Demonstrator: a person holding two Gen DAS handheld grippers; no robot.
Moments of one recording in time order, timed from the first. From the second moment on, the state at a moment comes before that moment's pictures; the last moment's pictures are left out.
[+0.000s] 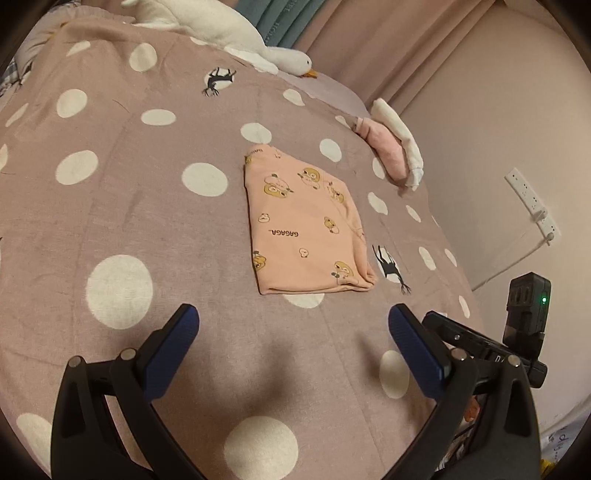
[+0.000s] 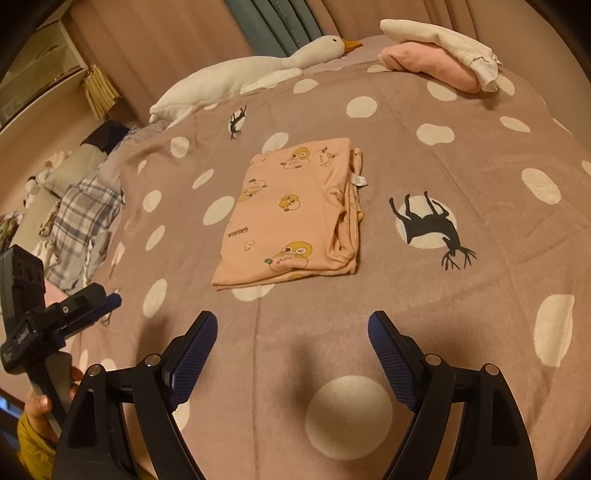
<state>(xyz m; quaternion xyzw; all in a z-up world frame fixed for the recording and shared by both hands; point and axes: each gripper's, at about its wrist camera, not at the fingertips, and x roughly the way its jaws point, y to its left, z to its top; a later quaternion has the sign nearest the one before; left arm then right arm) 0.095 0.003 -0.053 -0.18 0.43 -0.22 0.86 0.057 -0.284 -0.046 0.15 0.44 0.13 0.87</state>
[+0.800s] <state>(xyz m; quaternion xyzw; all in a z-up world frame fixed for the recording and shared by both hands) 0.169 -0.033 -0.083 -0.13 0.48 -0.21 0.84 0.123 -0.295 -0.066 0.16 0.46 0.12 0.87</state>
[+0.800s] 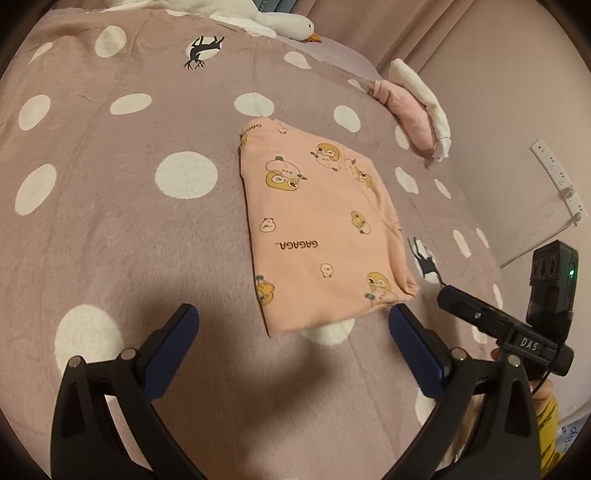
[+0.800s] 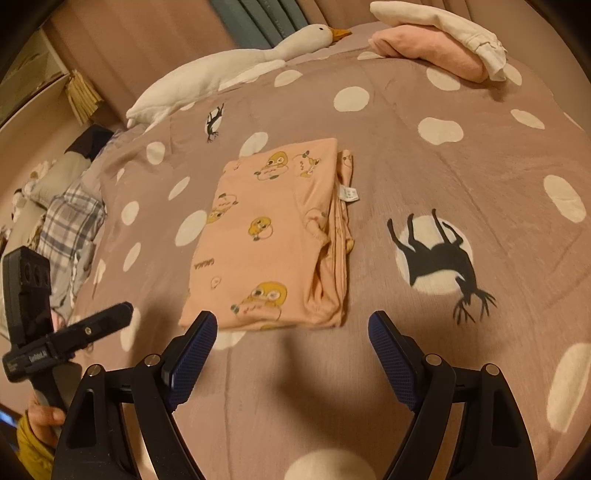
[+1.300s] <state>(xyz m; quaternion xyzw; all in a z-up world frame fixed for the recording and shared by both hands) 0.217 -0.056 -0.119 -0.13 0.52 -0.20 0.82 0.178 -0.304 -0.090 0.21 0.48 0.13 0.85</state>
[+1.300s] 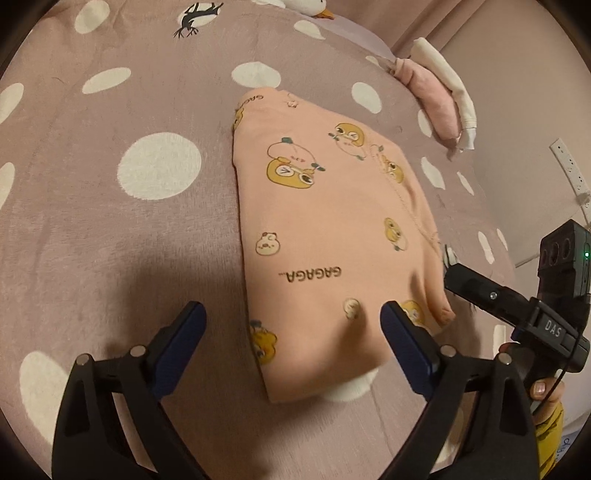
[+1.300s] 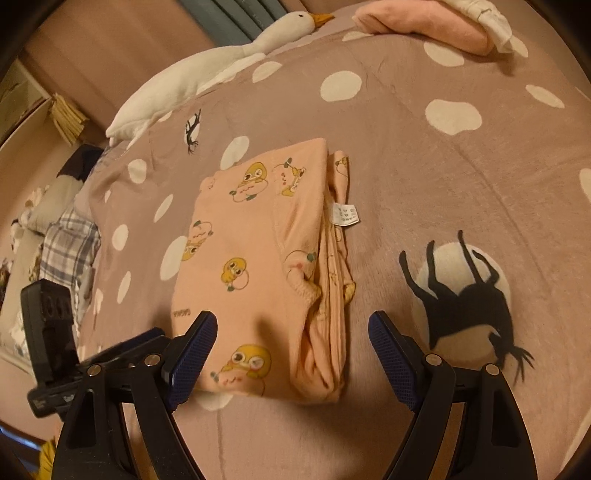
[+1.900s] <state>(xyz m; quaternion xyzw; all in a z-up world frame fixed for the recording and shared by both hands) 0.235 -0.056 -0.127 -0.17 0.52 -0.24 0.81 0.211 -0.303 -0.109 0.25 0.48 0.14 0.83</state>
